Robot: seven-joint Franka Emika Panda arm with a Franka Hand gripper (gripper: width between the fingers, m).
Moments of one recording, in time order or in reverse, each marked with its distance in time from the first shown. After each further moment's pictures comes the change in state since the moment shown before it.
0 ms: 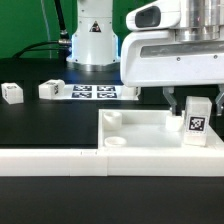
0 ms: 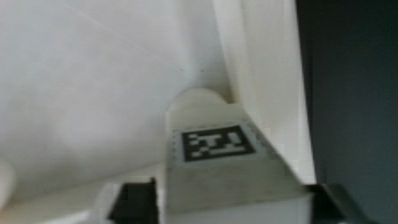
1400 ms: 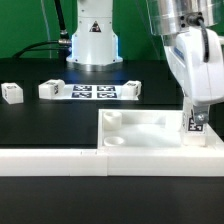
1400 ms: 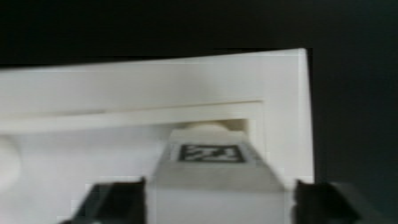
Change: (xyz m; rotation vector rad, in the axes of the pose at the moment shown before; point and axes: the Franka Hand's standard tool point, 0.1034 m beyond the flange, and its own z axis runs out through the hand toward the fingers) arm -0.005 0.004 0.007 0.045 -0.082 1.017
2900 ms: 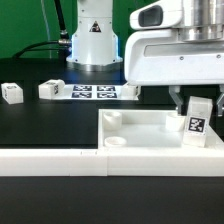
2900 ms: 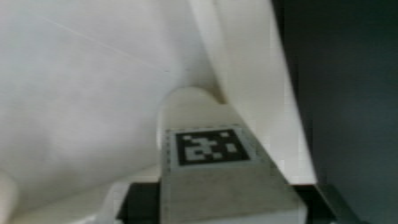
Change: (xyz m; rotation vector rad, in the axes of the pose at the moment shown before) arm -0.004 -0.007 -0.005 -0.027 0.104 -0.935
